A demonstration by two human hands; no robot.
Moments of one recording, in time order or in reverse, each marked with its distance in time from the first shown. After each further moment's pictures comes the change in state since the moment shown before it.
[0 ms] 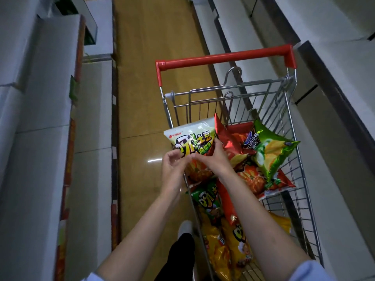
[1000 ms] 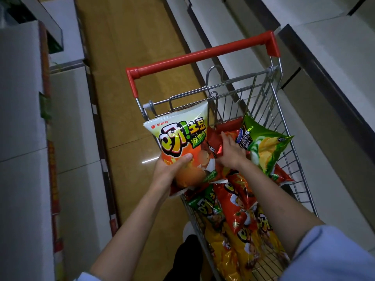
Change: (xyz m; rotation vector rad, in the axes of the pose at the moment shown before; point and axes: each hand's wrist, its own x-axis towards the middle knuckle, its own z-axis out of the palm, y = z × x) left_hand 0.058 0.013 0.010 0.178 -0.259 -0.079; right_hand 0.068 0.032 -0.062 -0.697 -0.072 0.151
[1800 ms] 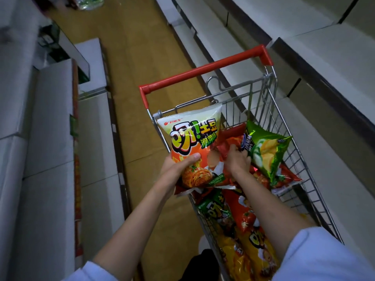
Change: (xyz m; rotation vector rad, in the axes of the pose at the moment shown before) left_hand -0.034 0.022 0.006 0.135 -0.098 0.093; right_hand -0.031 -0.005 0.017 0.081 0.235 0.153
